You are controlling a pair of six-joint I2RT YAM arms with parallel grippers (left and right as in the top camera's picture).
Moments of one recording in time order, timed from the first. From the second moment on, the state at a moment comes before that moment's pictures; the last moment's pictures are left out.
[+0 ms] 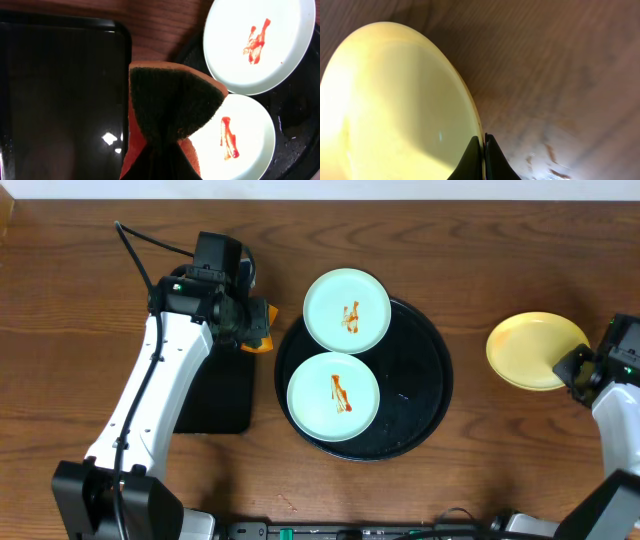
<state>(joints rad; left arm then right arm) -0.18 1.60 1.42 -1.03 0.13 -0.25 -0.46 1.48 0.89 -0.48 0.11 0.40</state>
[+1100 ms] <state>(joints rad) -0.19 1.60 1.42 -1.07 0.17 -0.25 0.09 1.52 0.98 -0.68 -0.51 0.11</state>
